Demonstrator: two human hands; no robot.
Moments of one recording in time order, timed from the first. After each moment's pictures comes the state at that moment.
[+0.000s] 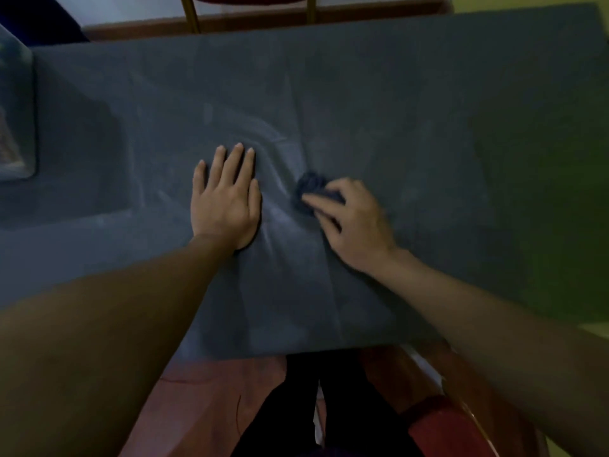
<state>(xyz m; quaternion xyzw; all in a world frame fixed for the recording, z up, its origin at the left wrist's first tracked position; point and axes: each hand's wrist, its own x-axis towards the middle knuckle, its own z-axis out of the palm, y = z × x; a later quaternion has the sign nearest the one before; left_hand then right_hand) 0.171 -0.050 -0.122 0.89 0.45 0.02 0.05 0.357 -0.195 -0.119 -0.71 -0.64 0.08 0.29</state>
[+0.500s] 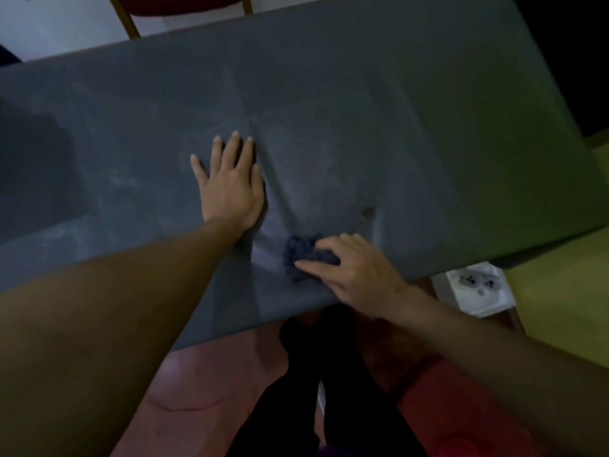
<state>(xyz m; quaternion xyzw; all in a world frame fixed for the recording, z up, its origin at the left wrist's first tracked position) 0.222 -0.098 -0.113 0.90 0.42 0.03 0.14 0.322 -0.337 -0.117 -0.67 -0.71 0.06 0.22</state>
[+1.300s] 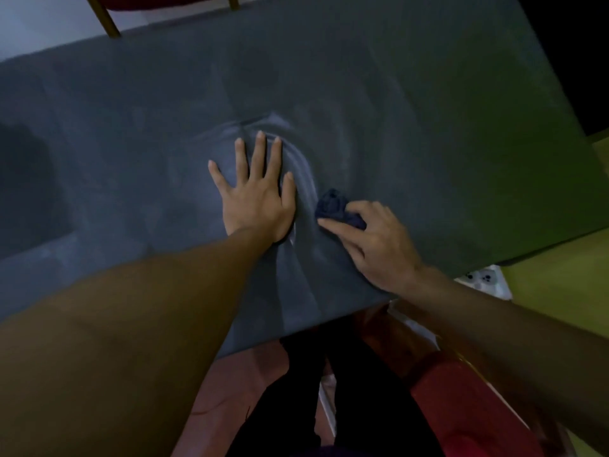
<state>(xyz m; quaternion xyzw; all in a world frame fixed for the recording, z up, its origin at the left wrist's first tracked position) 0.260 -0.121 -0.126 0.91 0.40 -0.04 0.10 0.373 -0.317 -0.120 -0.76 -0.61 0.02 0.21</state>
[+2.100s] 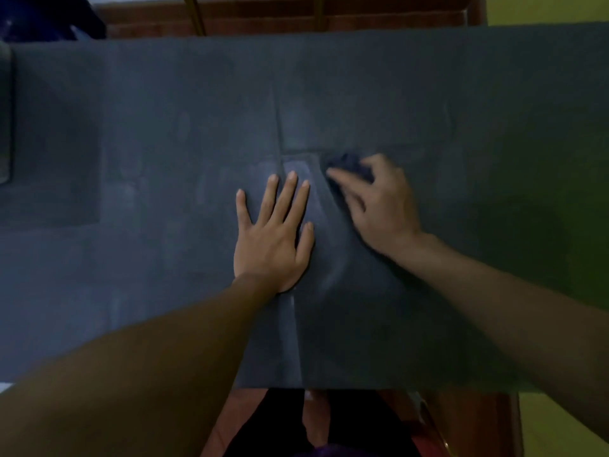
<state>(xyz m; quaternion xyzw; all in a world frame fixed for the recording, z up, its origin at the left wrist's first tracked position) 0.262 -0.120 -0.117 0.90 0.42 -0.07 0.10 0.463 -0.166 -0.122 -0.74 -0.62 0.06 0.26</state>
